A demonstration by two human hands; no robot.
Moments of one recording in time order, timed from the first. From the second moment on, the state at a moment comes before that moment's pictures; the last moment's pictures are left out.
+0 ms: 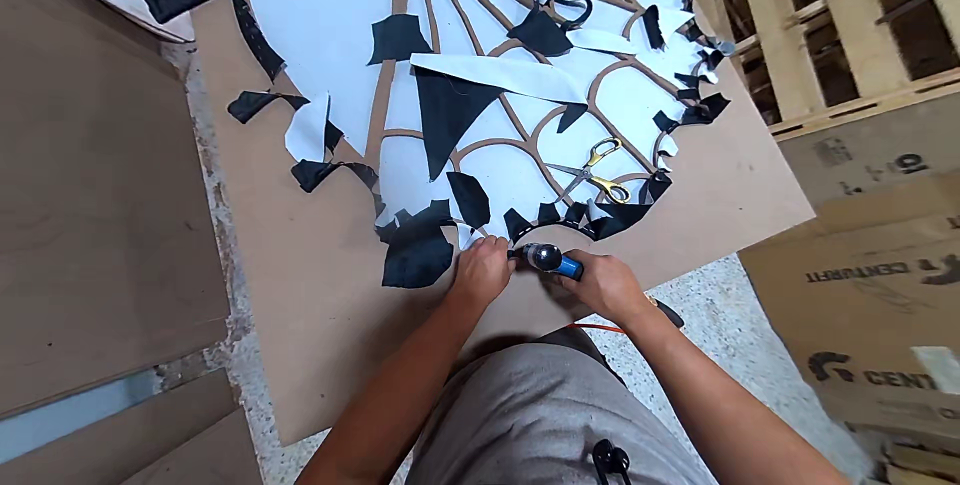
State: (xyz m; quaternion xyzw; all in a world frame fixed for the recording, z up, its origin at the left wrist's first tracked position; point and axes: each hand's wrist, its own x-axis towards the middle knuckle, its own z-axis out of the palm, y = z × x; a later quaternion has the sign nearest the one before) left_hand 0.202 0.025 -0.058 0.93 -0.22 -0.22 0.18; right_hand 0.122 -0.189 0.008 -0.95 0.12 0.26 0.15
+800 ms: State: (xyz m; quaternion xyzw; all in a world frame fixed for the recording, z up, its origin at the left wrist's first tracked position) left_hand 0.238 0.045 -0.061 0.88 -0.18 -0.36 0.27; right_hand 0.131 -0.175 0.011 -0.96 0.04 0.24 0.15
